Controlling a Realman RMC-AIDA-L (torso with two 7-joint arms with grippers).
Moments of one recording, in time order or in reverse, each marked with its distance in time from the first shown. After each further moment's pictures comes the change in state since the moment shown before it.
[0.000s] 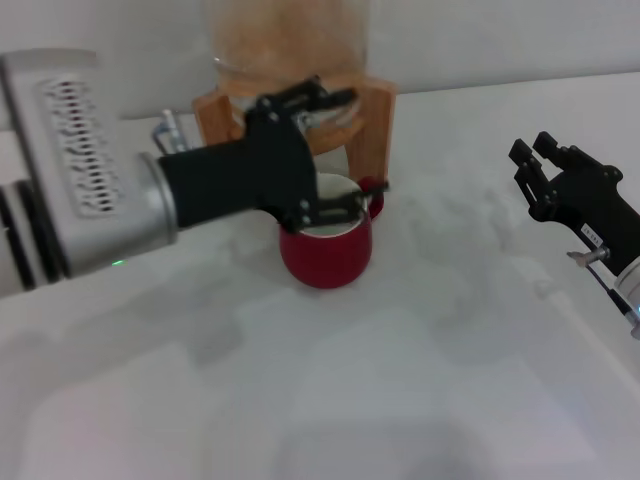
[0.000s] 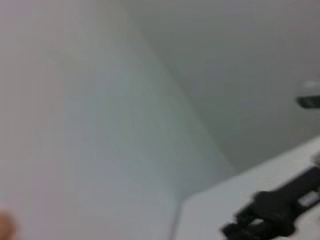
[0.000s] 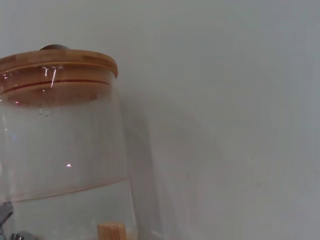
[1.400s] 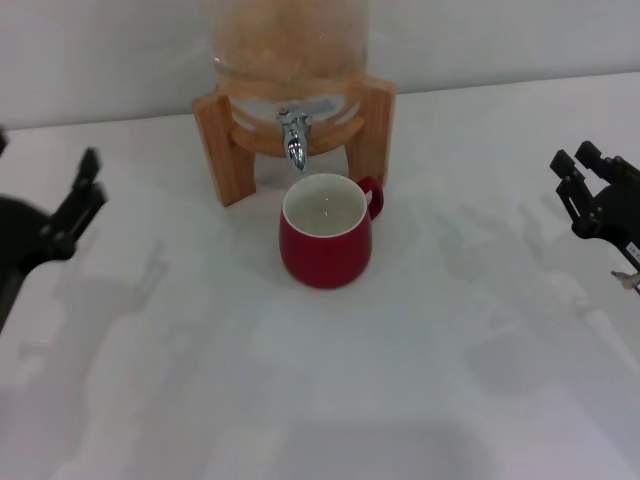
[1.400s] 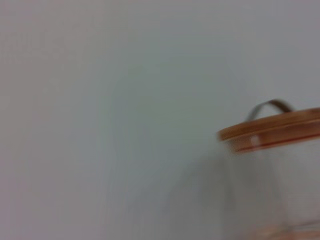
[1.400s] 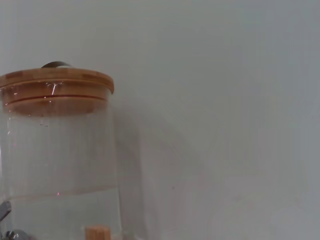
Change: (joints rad) left arm 0.501 0.000 0.303 -0.131 -1.353 -0.142 0.852; right arm -0.111 -0.008 -0.008 -0.082 -0.034 -0.068 0.002
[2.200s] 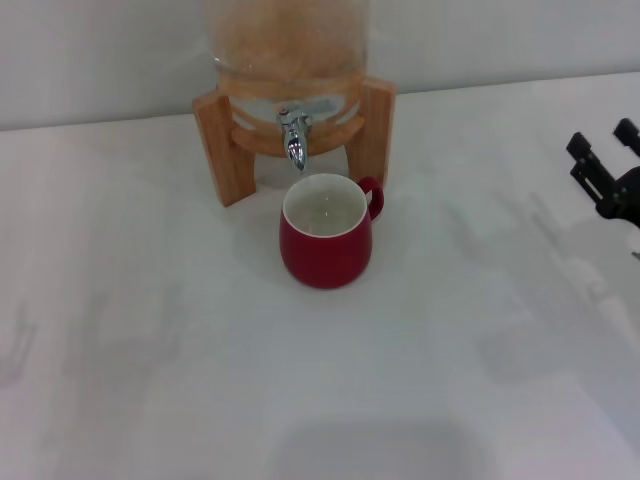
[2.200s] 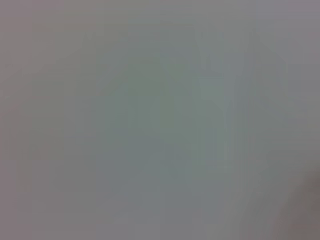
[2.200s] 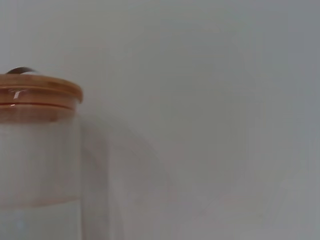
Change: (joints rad) left arm 0.147 0.006 0.018 -0.167 -0.298 0.317 0.085; right arm -0.012 0.000 0.024 -0.054 0.041 0.032 -0.001
